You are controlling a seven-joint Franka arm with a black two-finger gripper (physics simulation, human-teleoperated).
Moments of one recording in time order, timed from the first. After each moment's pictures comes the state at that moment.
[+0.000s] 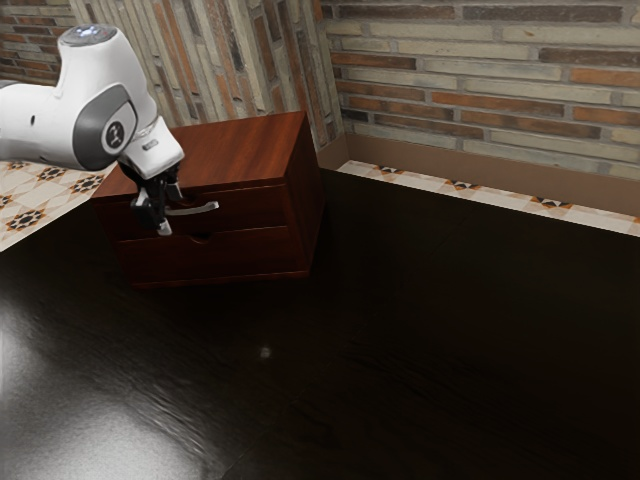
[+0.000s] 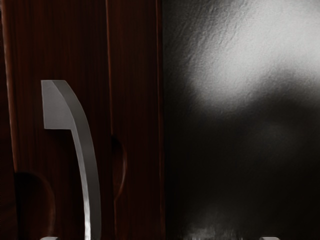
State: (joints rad) arm 0.25 0.21 0.15 -1.48 0.14 1.94 1.38
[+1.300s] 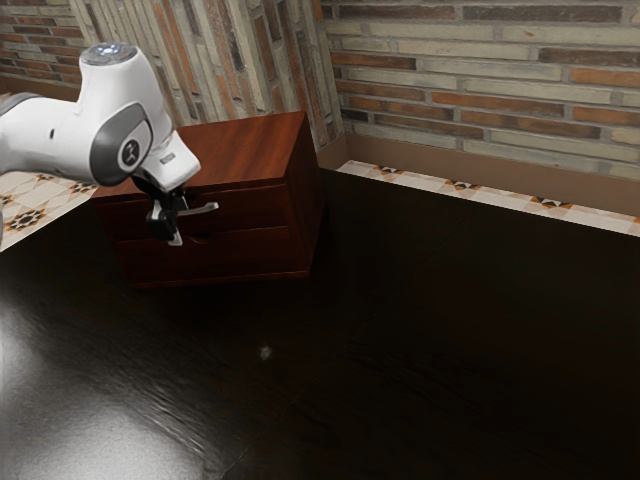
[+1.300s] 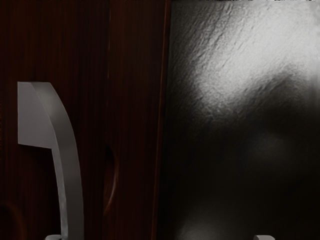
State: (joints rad) arm 0.24 0.22 0.15 -1.52 0.17 1.99 1.26
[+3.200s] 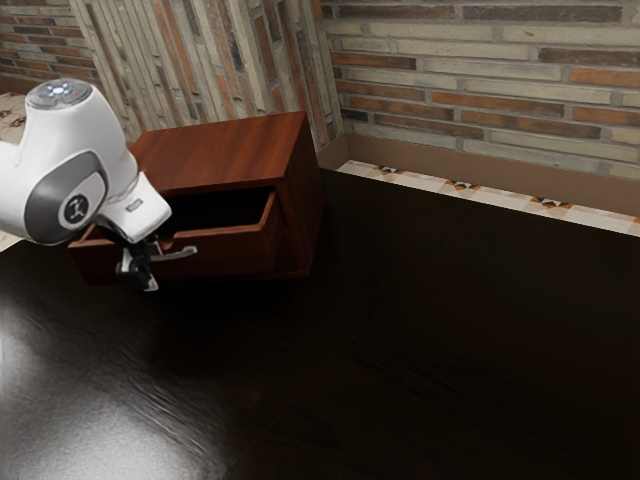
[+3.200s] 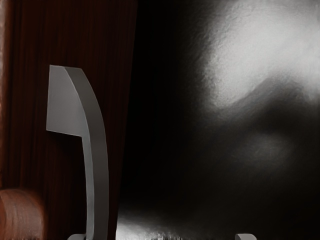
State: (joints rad) arm 0.20 -0.15 0.14 -1.98 0.25 2.07 1.13
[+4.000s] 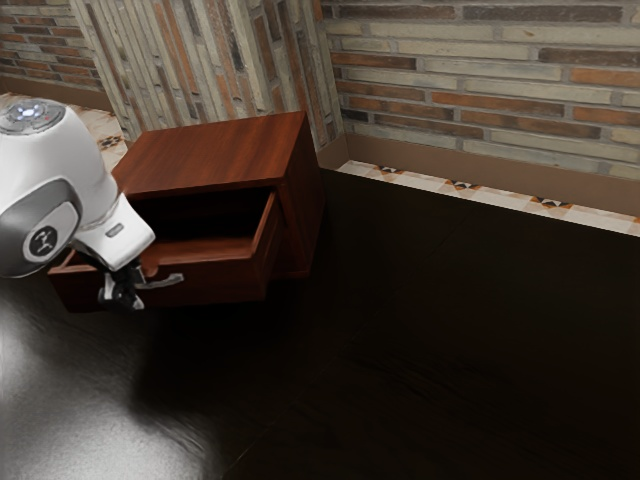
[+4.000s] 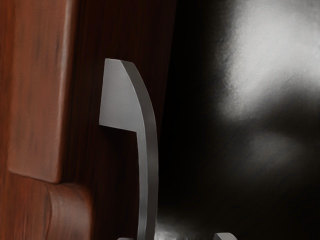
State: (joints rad) arm 0.17 -0.32 0.14 -2.15 0.30 2.08 1.06
